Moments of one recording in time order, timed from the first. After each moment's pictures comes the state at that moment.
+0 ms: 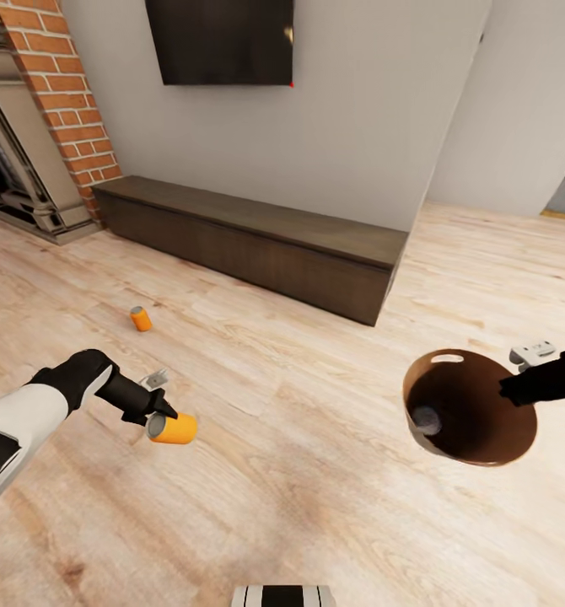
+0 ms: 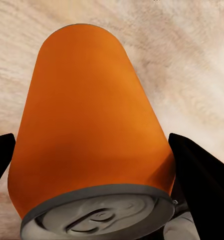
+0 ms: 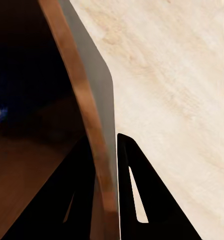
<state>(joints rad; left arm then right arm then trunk) -1.24 0.31 -0.58 -0.17 0.27 1.05 -0.91 -0.79 -0.47 -0.24 -1.39 1.19 1.04 1.55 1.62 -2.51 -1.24</state>
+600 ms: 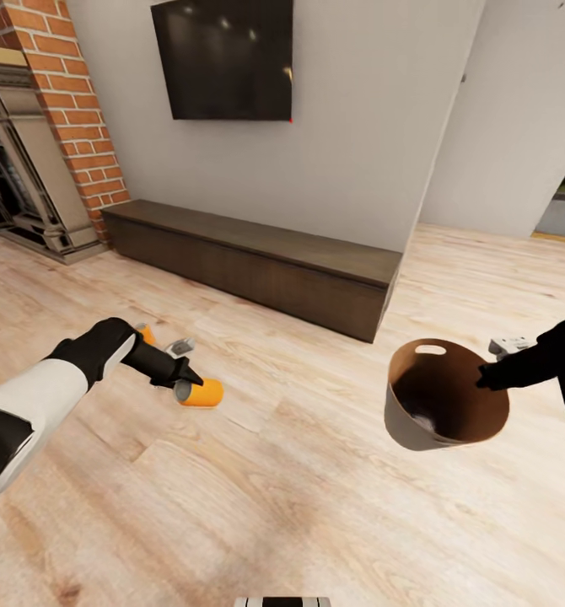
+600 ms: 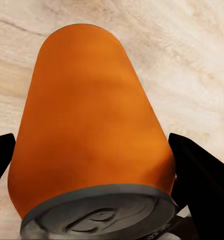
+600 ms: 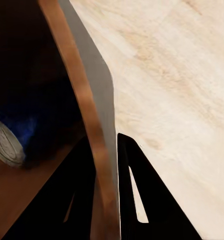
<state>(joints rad) -1.31 0.26 -0.57 -0.30 0.28 1.05 -0.91 -0.97 -0.42 -0.23 -1.10 1.18 1.04 1.55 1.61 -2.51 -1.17</state>
